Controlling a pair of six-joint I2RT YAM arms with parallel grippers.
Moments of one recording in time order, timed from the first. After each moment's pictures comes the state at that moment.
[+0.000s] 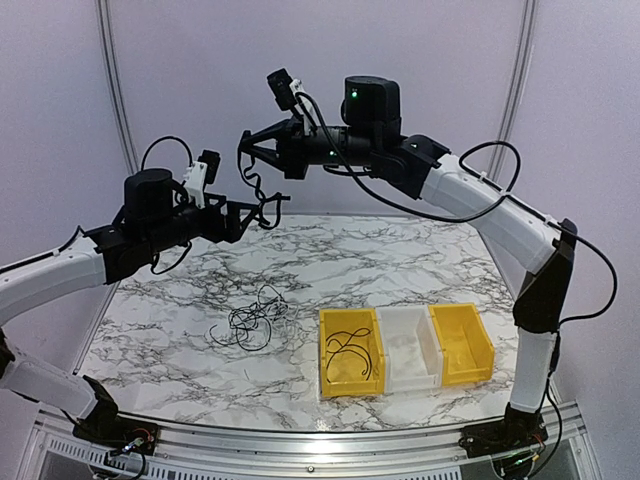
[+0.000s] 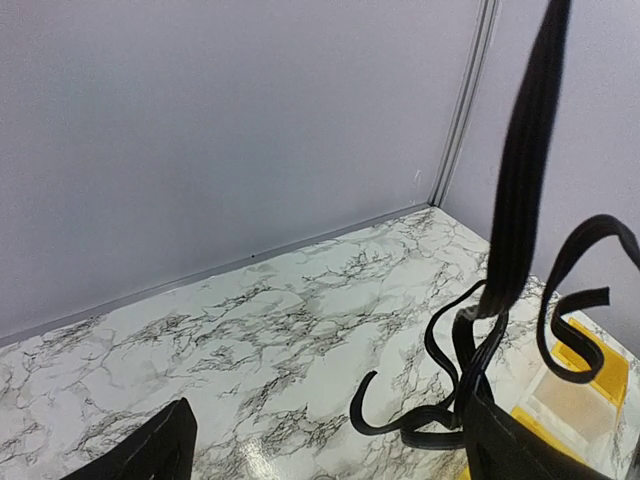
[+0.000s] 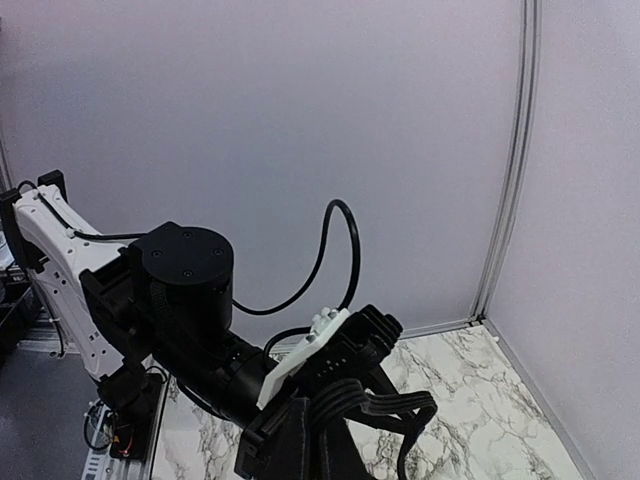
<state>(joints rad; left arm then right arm) -0.62 1.29 1.00 0.08 0.04 -0.13 0.88 1.96 2.16 -0.22 -0.59 -0.01</state>
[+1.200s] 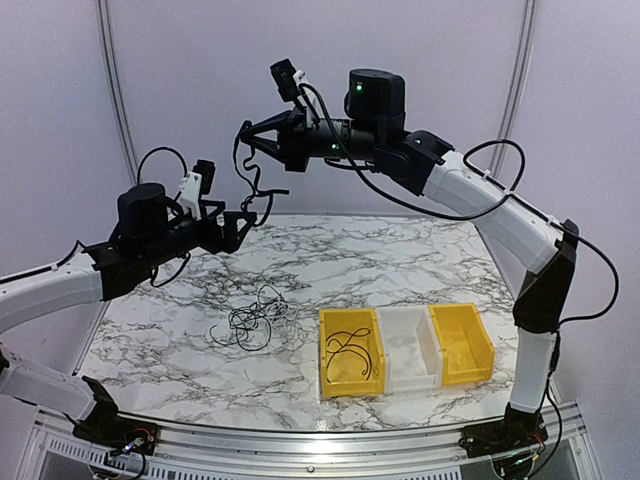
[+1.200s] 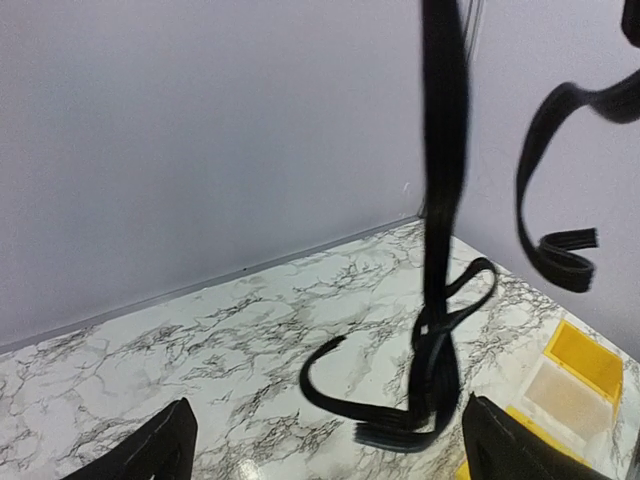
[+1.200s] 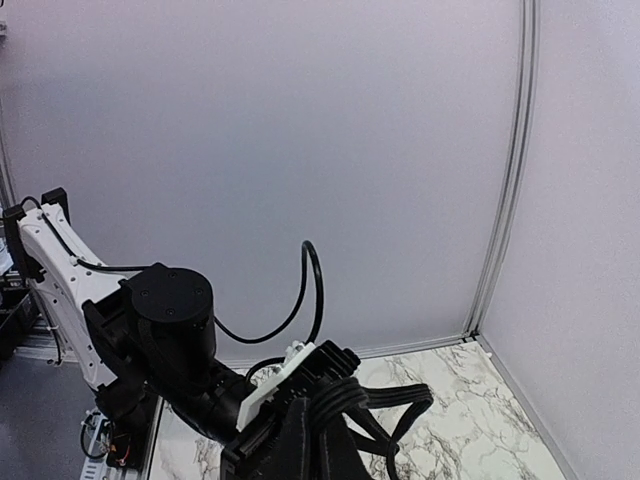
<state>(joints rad) -0.64 1.21 0.87 0.21 0.05 -0.13 0.88 1.96 2.20 -0.22 -0.58 0.00</state>
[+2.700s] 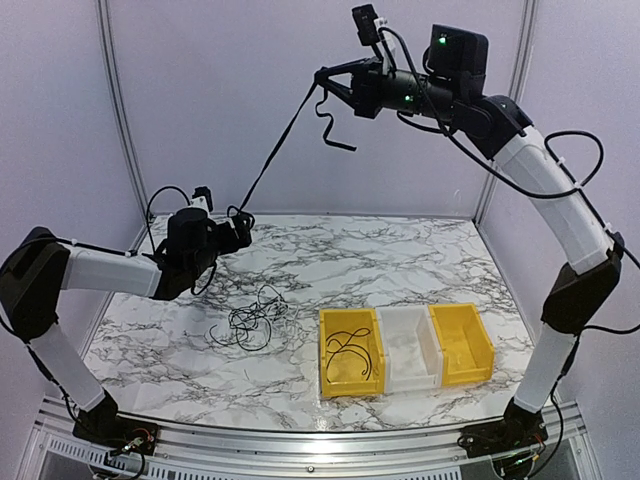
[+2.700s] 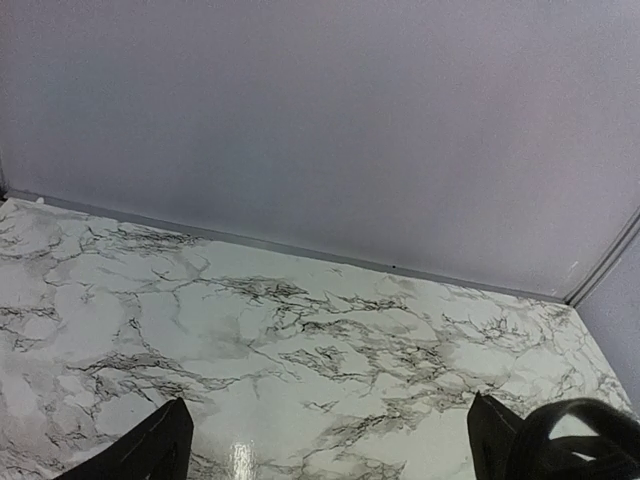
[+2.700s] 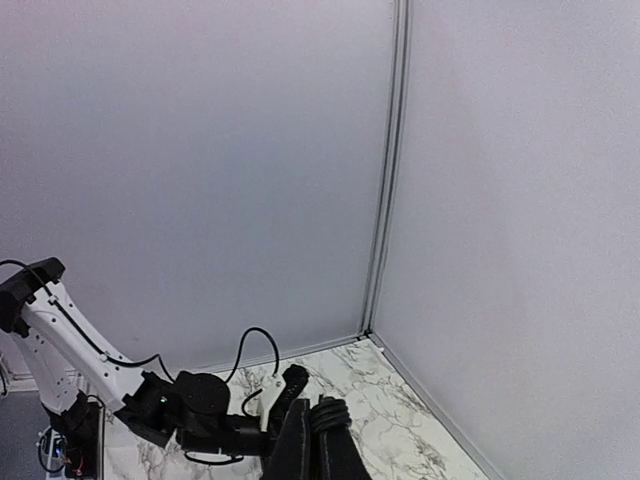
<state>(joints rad) -0.56 1.66 0.87 0.56 -0.36 -0.48 0.76 1.80 2.31 -0.45 -0.46 -0.04</state>
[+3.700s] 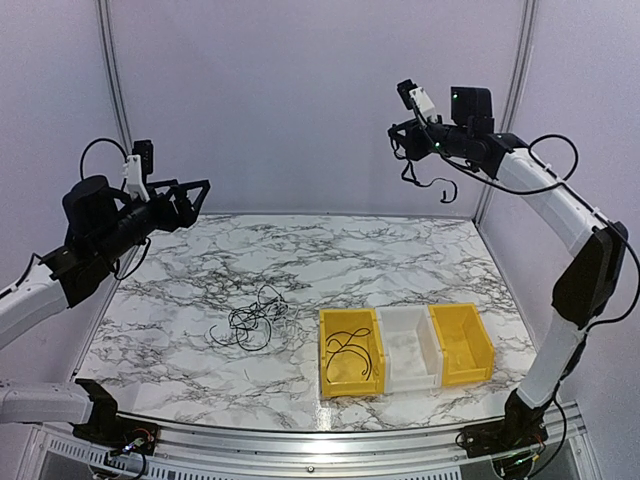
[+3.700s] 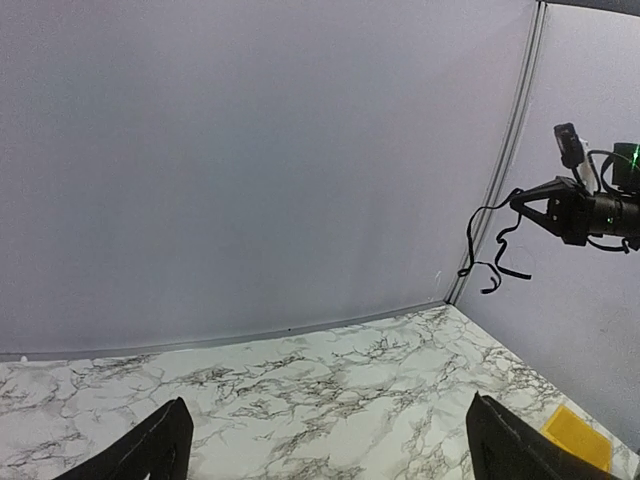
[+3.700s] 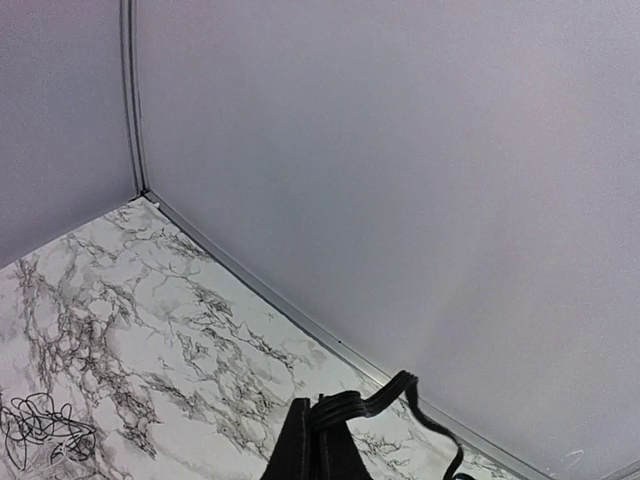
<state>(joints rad) -0.48 0.99 0.84 0.19 0.03 -0.22 0.37 1.77 1.91 -0.38 -0.29 -0.22</state>
